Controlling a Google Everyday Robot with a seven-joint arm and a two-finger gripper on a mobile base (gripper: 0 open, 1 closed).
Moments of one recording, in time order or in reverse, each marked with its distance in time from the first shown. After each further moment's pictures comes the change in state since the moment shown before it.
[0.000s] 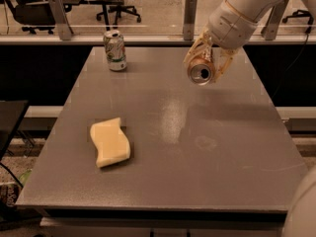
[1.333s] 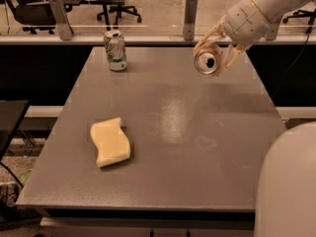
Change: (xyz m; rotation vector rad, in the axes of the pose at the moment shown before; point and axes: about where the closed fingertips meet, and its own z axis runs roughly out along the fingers) arm 0.036 0.006 -0.010 0.198 -0.122 0.232
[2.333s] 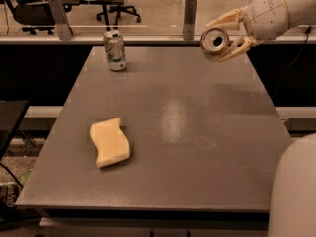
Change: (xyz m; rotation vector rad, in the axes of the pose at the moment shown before) arm -0.004 -0.018 -0.041 0.334 -0.240 0.277
